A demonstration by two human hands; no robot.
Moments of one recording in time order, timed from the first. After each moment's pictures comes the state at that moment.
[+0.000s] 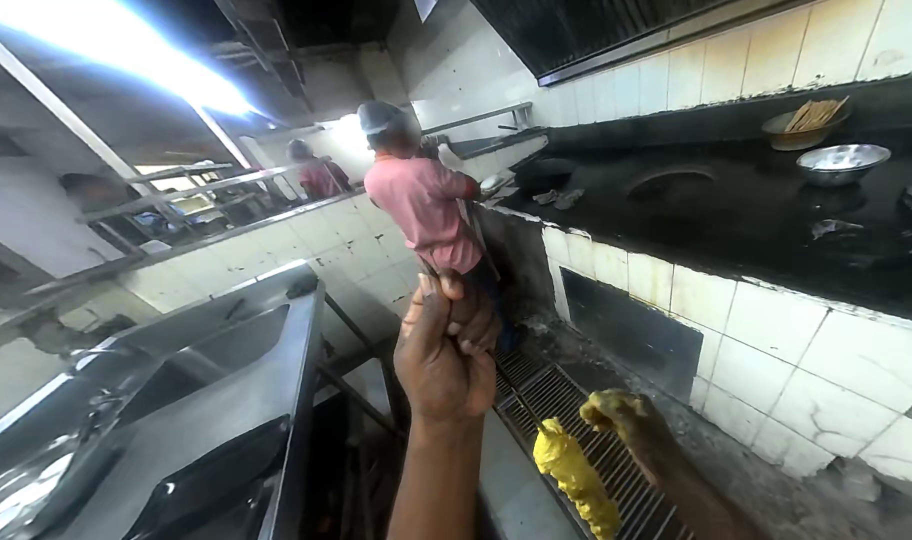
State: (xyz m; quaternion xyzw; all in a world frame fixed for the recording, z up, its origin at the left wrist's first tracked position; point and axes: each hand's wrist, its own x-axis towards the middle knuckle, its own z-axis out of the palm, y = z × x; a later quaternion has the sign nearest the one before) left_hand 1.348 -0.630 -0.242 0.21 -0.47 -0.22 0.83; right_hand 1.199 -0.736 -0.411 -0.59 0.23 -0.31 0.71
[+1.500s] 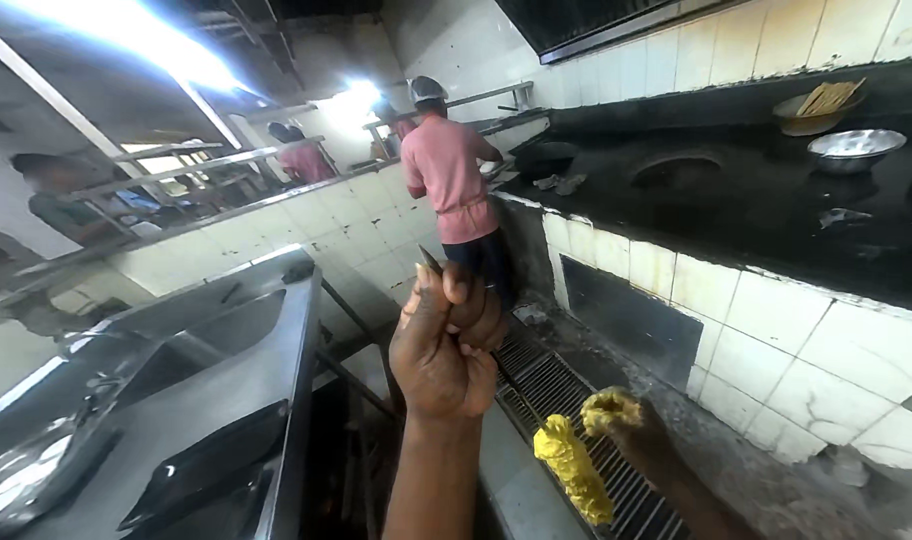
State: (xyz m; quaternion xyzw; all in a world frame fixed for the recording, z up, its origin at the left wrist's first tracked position) left_hand 1.346 -0.623 -0.244 0.19 -0.48 -0.27 0.81; right_hand 1.195 -0.727 -0.429 -0.64 0.21 -0.30 0.68
